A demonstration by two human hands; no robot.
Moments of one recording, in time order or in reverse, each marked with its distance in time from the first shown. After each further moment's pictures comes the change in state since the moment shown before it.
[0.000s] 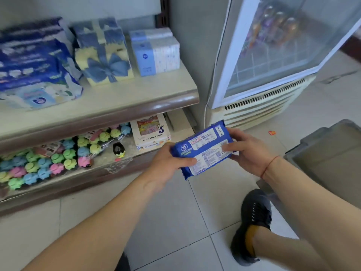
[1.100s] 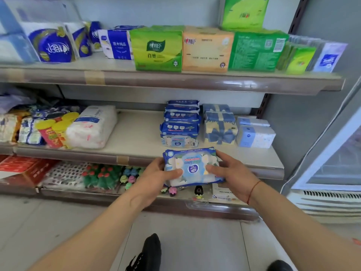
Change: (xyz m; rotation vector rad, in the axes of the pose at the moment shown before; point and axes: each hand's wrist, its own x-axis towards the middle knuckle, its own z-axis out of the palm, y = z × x) left_hand -0.230 0.096 -0.234 -0.292 0.444 0.263; right_hand -0.062 -0.115 0.309 -0.197 -0.444 -0.224
